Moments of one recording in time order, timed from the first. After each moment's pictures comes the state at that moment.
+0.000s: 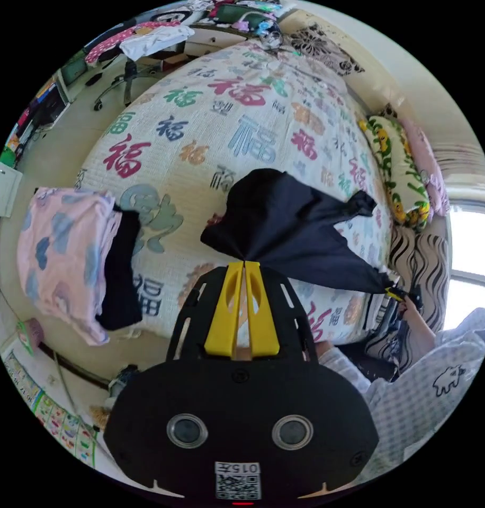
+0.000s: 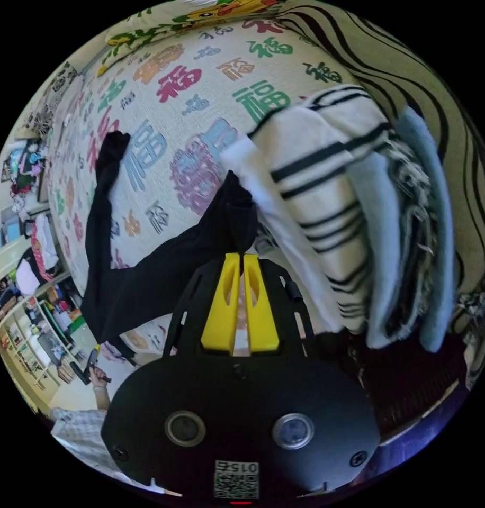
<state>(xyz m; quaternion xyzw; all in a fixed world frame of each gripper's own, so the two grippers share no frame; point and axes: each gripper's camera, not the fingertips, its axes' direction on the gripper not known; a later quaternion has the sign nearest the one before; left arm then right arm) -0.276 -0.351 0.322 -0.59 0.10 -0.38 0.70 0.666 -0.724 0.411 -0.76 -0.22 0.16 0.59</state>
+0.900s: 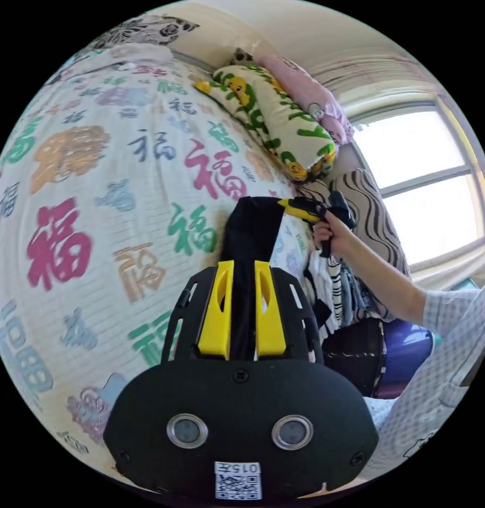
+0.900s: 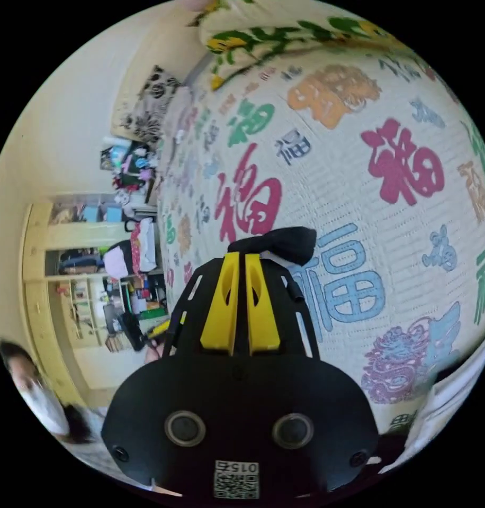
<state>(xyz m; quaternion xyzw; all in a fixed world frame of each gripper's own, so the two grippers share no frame) -0.087 -0.472 0.735 -0.39 0.45 -0.26 0.76 0.582 -0.820 0.633 -0.56 -0.49 0.29 0.61</state>
